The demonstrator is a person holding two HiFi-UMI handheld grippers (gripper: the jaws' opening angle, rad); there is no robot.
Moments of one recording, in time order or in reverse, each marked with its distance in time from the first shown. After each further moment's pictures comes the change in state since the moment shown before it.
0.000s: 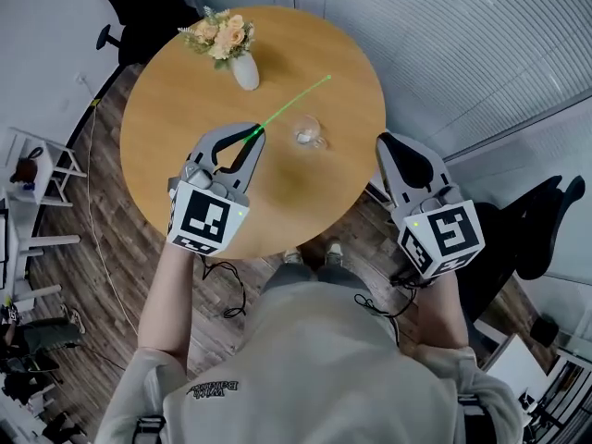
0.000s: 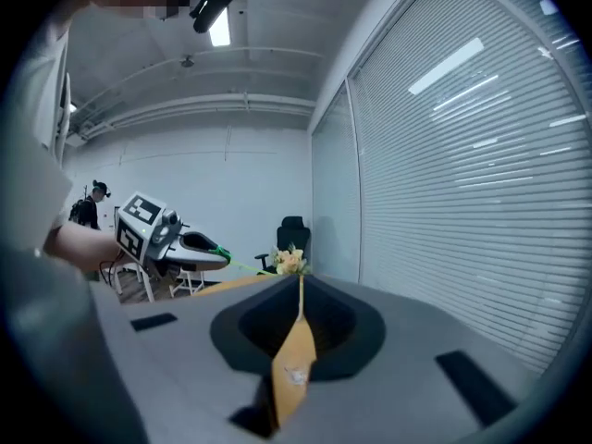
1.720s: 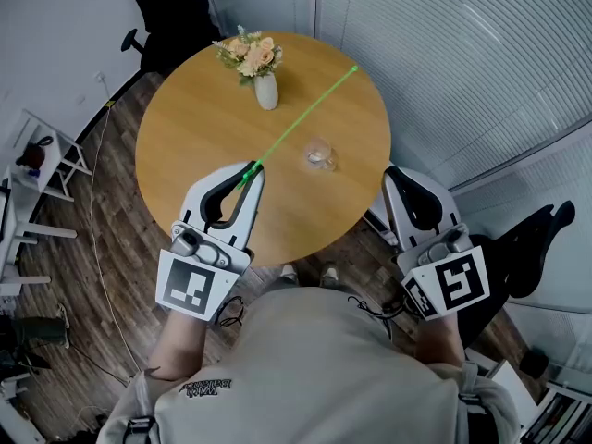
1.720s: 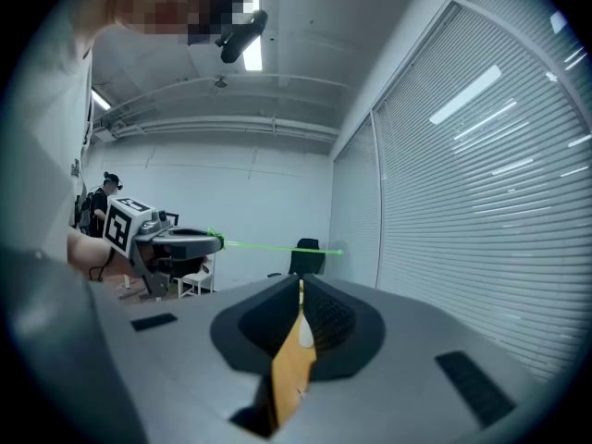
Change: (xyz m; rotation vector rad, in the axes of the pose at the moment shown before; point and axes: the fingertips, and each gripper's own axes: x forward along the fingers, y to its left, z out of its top) left arm -0.120 -0.003 0.086 -0.272 -0.348 0.224; right arm -0.047 0.058 0.069 -0.119 -0.143 0.074
